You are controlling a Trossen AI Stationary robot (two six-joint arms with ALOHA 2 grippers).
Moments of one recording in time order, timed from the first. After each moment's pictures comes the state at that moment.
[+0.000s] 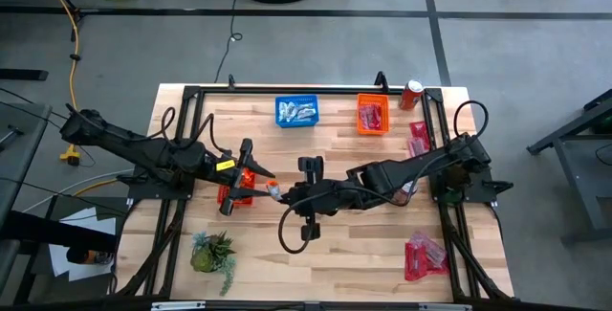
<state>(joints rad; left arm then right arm) -0.30 0.95 0.74 0.15 -0.09 0.03 0.36 1.87 1.89 -0.57 0.37 -0.05</state>
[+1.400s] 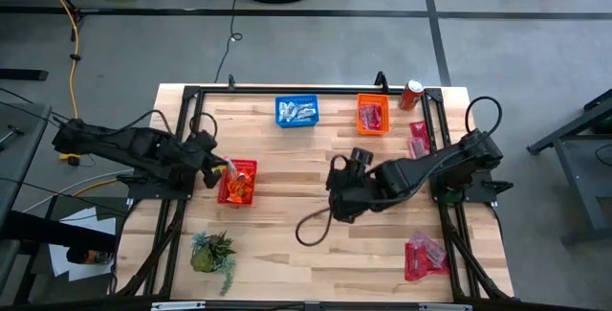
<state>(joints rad) -0.20 0.64 0.70 -0.99 -0.34 -0.78 0.38 1.78 1.82 -1.29 0.53 0.53</state>
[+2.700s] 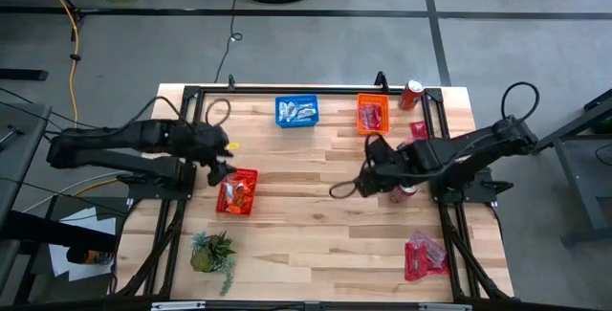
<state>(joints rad) 0.06 0.75 0.75 -0.89 0.01 -0.44 0.31 1.43 1.39 -1.26 0.42 1.17</state>
